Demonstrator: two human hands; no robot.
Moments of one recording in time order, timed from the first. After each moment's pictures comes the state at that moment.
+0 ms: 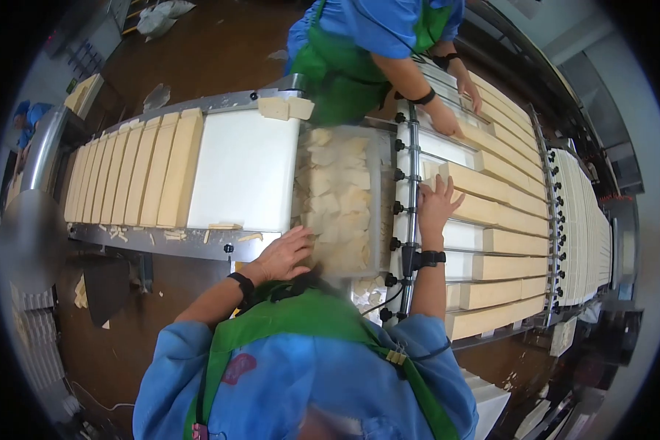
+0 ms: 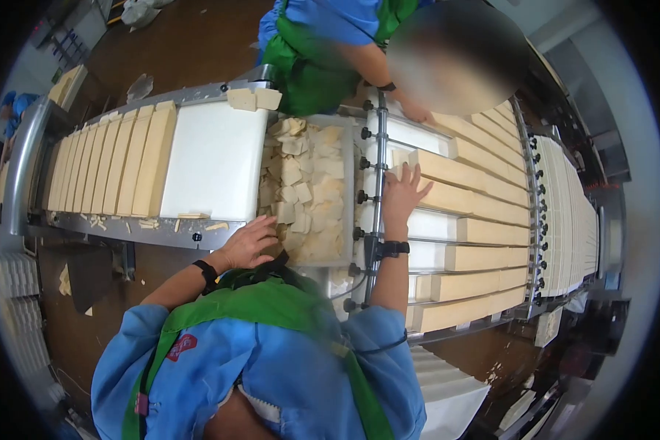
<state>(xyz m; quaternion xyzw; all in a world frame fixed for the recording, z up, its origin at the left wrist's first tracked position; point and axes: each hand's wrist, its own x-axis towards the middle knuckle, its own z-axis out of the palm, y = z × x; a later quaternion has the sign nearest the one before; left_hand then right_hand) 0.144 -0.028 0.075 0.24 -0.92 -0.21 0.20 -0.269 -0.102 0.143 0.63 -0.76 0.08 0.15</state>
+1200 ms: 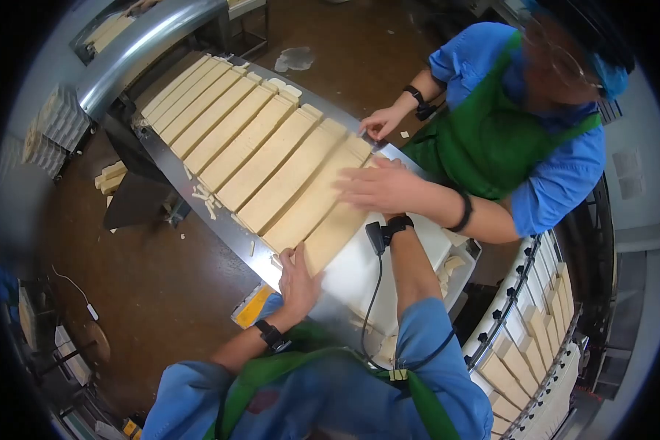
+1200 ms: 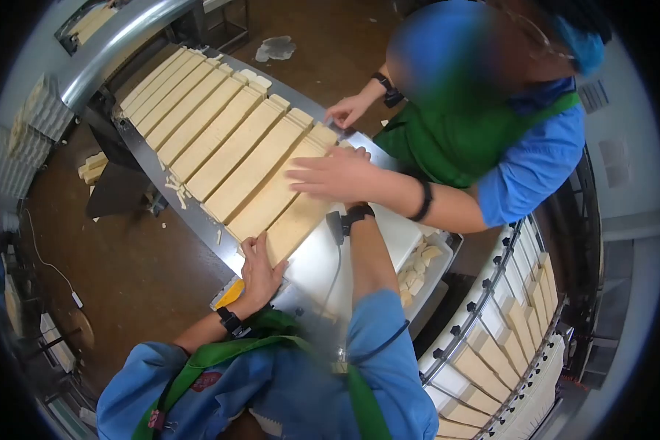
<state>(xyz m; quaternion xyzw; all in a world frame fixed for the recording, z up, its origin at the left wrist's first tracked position) 0.390 -0.054 0.080 0.85 -0.35 -0.23 0.33 0.334 -0.377 0.076 0.92 -0.37 0.12 0.10</state>
